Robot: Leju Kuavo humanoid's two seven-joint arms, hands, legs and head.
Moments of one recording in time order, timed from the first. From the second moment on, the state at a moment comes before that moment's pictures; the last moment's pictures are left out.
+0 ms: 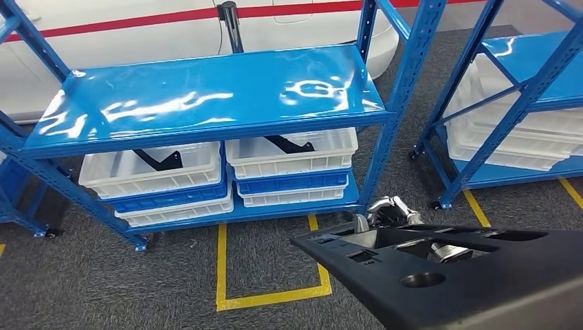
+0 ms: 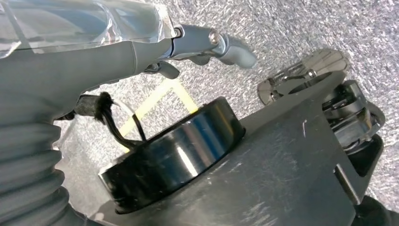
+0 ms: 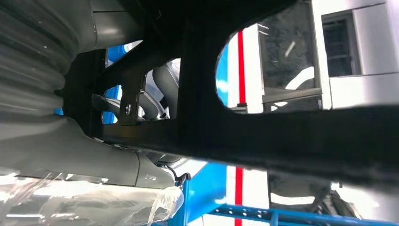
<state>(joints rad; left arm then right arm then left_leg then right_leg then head) -0.15 -0.04 -1.12 -0.22 0.77 -0.15 0.02 -0.28 -0.27 0.62 -2.00 -0.10 -0.41 -0.10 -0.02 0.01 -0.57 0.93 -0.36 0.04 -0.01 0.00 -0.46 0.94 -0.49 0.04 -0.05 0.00</state>
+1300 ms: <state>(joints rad) -0.16 -0.04 -1.10 -0.22 0.78 -0.15 0.02 -0.28 -0.27 0.62 -2.01 -0.08 -0.42 -0.07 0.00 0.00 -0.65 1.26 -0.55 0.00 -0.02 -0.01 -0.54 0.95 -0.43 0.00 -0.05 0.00</state>
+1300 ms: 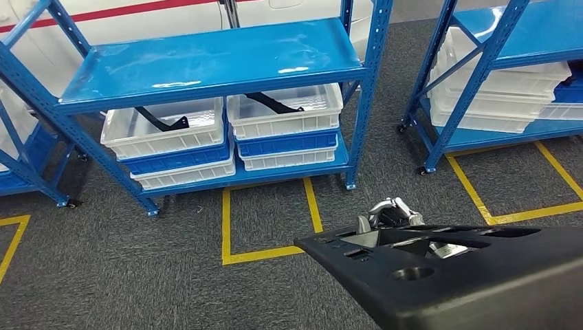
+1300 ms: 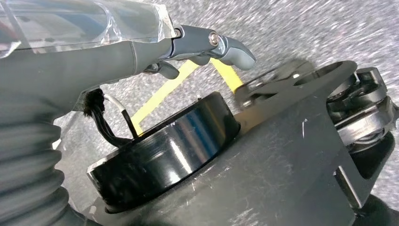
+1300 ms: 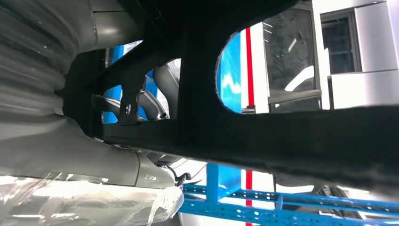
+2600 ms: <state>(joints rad) -0.14 -0.04 -1.11 -0.22 0.75 -0.13 0.01 -0.25 -0.27 0.62 -2.01 -0.11 -0.34 -0.12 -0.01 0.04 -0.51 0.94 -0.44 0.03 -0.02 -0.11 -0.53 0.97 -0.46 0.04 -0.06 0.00</state>
